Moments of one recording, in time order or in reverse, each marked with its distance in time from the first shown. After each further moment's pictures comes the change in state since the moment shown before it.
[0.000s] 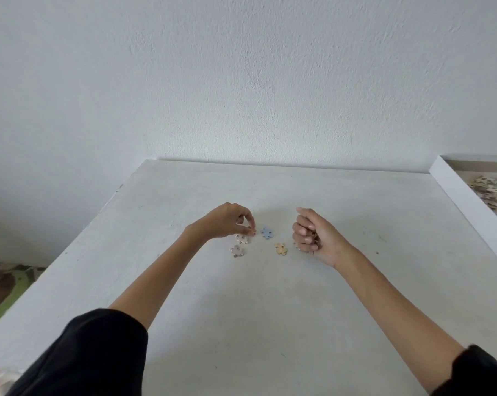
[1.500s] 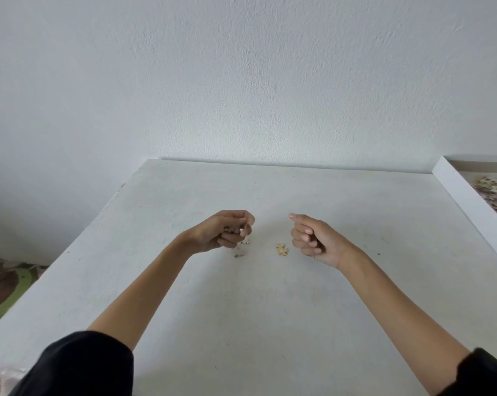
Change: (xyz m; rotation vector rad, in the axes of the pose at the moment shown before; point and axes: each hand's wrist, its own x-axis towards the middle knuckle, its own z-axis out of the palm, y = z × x) left_hand -0.029 0.000 0.000 -1.113 -0.282 -0.039; right_hand -0.008 -0.006 0.004 -0.112 -0.095 0.079
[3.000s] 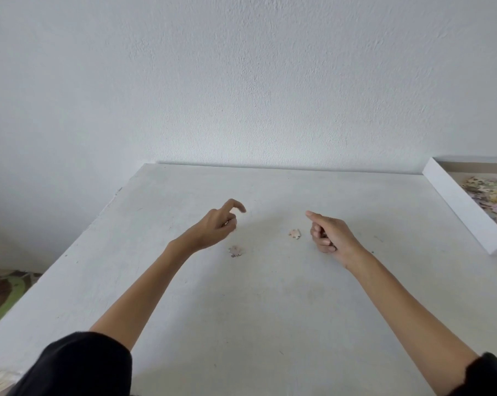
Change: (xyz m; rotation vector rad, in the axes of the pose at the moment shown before) left_hand 0.000 -0.009 -0.006 0.967 0.405 0.236; right_hand -0.008 0.005 -0.026 -0.150 0.383 -0.182
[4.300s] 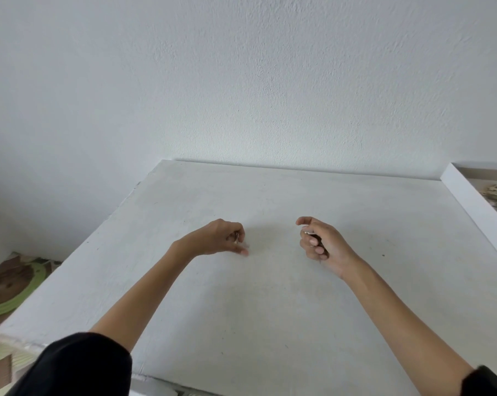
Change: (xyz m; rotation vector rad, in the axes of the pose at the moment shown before) left_hand -0.024 0.001 -0.005 0.123 -0.241 -0.161; right_hand -0.014 0.004 0.030 0.121 -0.249 0.033
